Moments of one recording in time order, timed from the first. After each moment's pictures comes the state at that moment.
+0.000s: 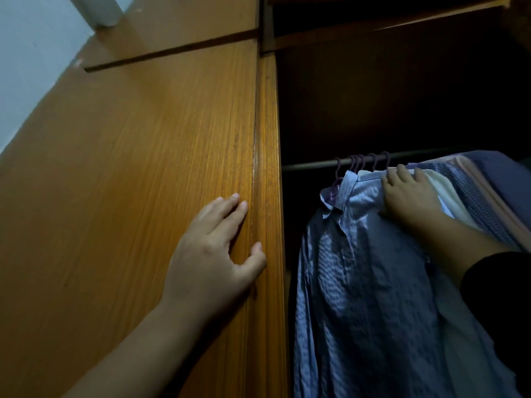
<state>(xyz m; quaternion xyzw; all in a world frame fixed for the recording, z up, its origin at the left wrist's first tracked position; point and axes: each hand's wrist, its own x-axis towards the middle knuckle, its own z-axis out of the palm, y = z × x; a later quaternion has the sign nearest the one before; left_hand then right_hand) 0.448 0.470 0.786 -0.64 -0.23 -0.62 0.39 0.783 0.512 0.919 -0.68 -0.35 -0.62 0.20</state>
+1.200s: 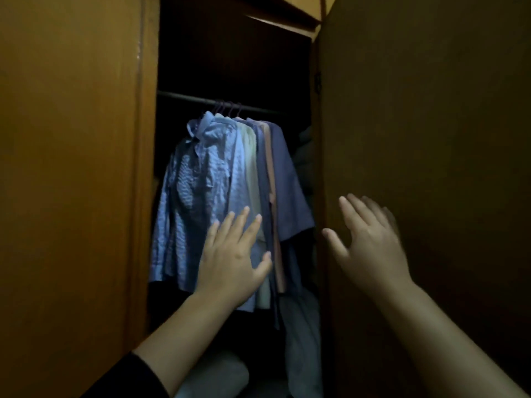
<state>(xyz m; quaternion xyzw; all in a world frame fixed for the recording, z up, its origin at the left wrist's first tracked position) 0.579 0.224 0.620 -0.82 -0.23 -0.49 0.20 0.736 0.063 0.636 -0.69 -0.43 -0.47 0.35</state>
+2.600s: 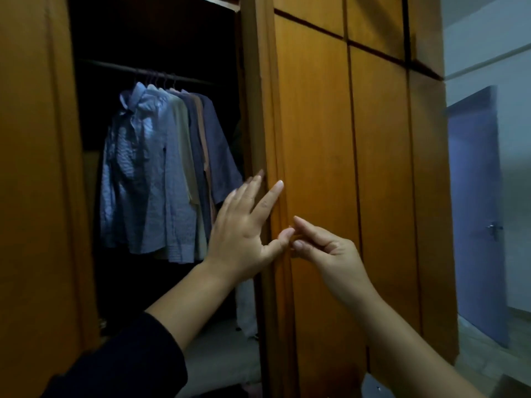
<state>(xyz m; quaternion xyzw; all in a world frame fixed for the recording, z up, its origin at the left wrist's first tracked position) 0.624 0.028 0.594 -0.83 0.00 -0.55 0.12 0.723 -0.114 0.554 -0.52 -0.54 -0.03 0.66</state>
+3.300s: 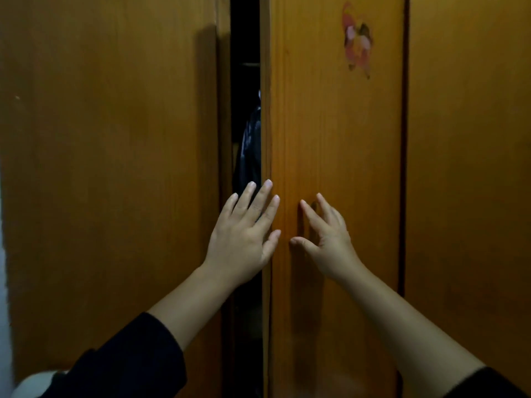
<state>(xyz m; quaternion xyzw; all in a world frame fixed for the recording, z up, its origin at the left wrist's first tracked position) 0.471 0.156 0.578 -0.77 -0.28 -0.42 0.38 0.651 0.100 0.572 -0.59 -0.67 -0.13 0.43</state>
